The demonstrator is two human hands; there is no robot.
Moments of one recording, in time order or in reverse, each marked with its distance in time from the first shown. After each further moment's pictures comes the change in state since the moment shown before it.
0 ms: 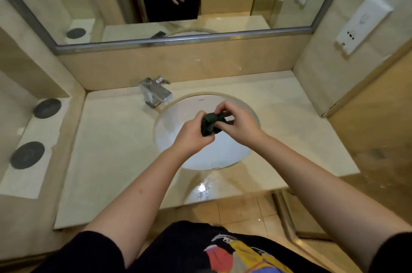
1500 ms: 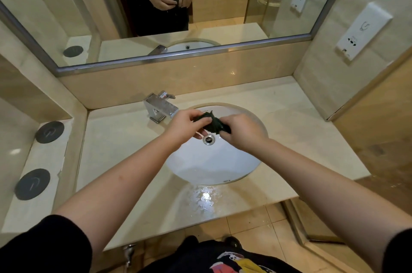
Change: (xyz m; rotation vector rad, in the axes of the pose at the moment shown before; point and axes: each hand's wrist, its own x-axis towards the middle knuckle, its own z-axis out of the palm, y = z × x) left_hand 0.042 0.005 -0.078 -0.361 -0.116 -0.109; right_hand 0.041 -0.023 0.015 -0.639 -0.054 0.016
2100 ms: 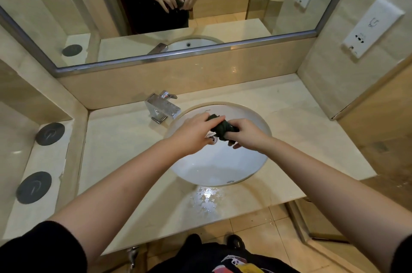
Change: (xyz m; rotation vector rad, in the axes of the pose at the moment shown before) left_hand 0.016 -0.014 0.000 0.984 -0.218 0.383; right_hand 0.006 0.014 0.011 0.720 -0.255 0.332
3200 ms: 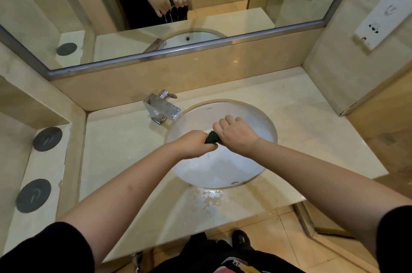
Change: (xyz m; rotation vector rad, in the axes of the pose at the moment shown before) left_hand 0.011 -0.014 0.018 -0.400 -0.338 -0.368; right_hand 0.050 0.025 0.025 -1.429 0.347 -0.676
